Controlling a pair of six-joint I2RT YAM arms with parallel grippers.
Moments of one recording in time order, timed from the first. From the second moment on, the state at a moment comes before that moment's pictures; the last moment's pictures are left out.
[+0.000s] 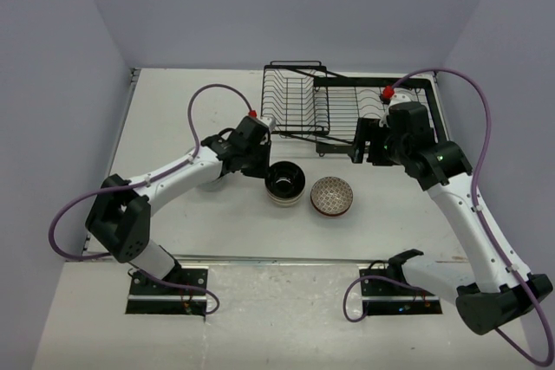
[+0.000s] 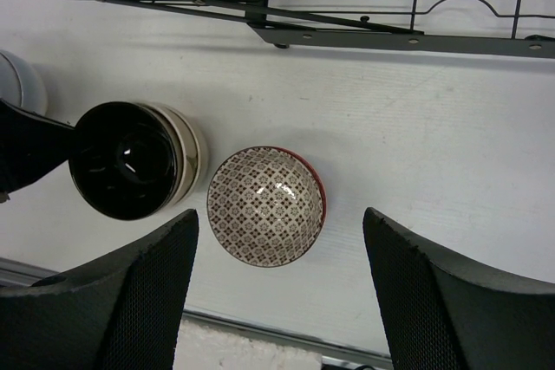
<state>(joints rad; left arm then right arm) -0.69 1.56 1.14 -0.53 0.03 -0.49 0.36 1.08 1.25 -0.92 0.03 0.36</state>
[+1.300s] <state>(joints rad) -0.50 0.86 1.22 -0.79 -0.69 -0.49 0.36 0.56 1.14 -0.86 0.23 0.33</state>
